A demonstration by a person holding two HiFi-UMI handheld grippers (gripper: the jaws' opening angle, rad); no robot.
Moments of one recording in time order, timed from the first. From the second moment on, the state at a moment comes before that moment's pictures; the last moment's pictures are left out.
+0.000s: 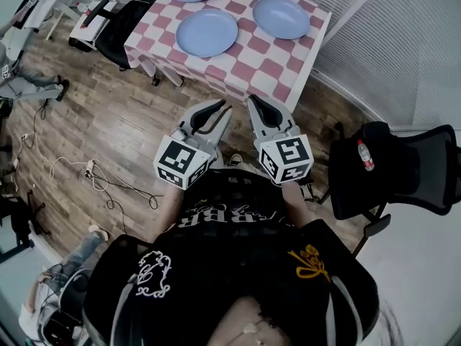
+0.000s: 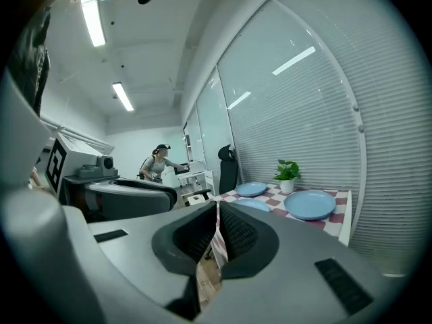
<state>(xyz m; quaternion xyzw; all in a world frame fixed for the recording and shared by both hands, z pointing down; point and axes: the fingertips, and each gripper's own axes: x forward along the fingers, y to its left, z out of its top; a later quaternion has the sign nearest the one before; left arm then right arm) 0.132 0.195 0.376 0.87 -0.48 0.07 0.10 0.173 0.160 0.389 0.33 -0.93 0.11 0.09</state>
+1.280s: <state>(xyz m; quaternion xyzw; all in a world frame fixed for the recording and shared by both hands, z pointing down) 0.000 -0.012 0.403 0.94 -0.32 0.11 0.08 0.124 -0.044 0.409 0.53 -0.83 0.14 0.11</state>
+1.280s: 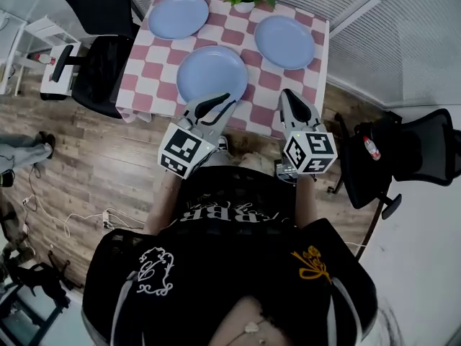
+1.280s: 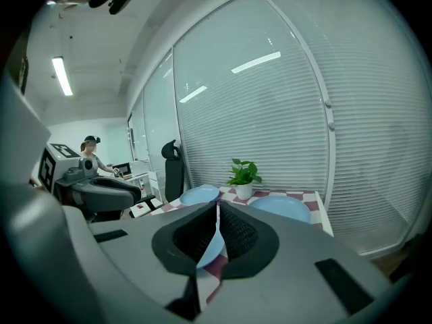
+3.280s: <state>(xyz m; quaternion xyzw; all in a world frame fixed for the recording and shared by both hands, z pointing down) 0.102 -0.277 0.632 0.84 -0.31 0.33 0.31 0.304 -0.243 0.644 0.50 -0.74 0.42 0.17</state>
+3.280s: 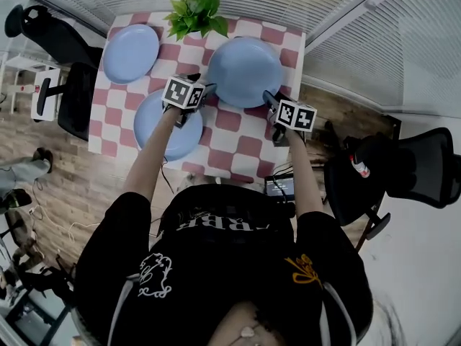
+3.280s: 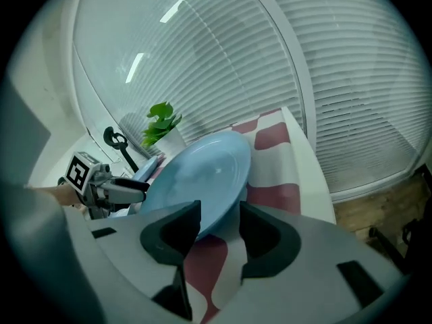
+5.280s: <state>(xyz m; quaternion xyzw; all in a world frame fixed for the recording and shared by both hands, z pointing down) -0.091 -0.097 0.565 0.77 -0.50 0.23 0.31 0.102 -0.143 0.571 0.41 -0.79 0.41 0.20</state>
